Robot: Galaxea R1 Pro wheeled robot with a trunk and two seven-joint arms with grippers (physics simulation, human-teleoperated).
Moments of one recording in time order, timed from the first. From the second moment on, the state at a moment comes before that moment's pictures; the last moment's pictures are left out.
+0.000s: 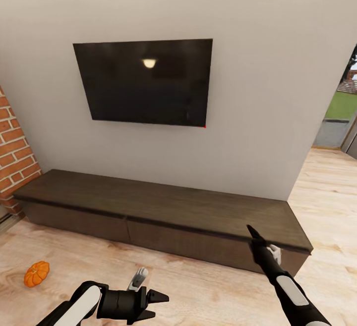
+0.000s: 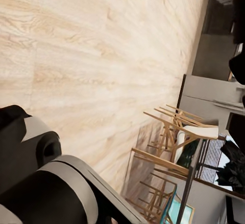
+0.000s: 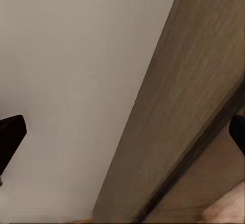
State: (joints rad) left arm -0.33 0.28 -0.57 -1.02 1.26 0.93 -0.34; right arm -0.47 -0.11 -0.19 -0.54 -1.24 0.16 0.48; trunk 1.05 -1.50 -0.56
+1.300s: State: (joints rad) left arm -0.33 0.28 -0.59 -1.02 1.25 0.93 -0.39; right arm -0.47 -0.11 -0.20 -0.54 -1.33 0.19 0.51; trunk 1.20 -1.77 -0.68
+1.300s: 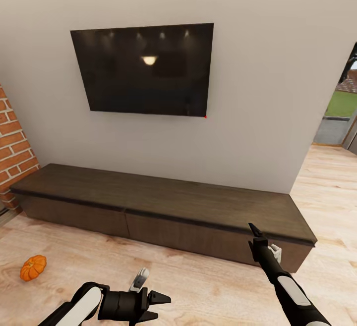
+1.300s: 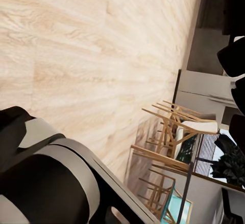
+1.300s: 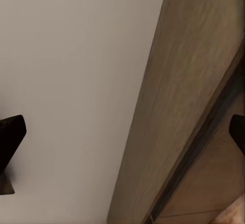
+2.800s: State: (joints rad) left arm -0.35 0.30 -0.52 -1.29 1.43 0.96 -0.46; right arm -0.47 -0.18 -0.42 -0.34 -1.40 0.16 0.45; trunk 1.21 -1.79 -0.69
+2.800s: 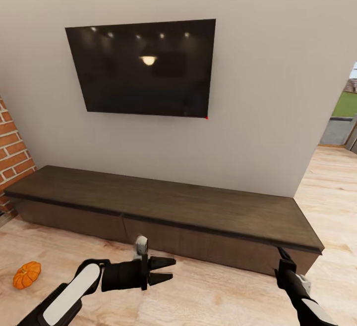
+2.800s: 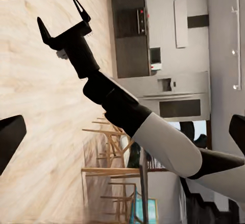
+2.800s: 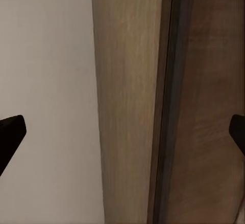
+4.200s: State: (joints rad) left arm -0.35 0.26 -0.55 -1.37 1.20 0.96 -0.44; right arm -0.47 -0.19 -0.42 -0.33 -1.40 0.04 0.46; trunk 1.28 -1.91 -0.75
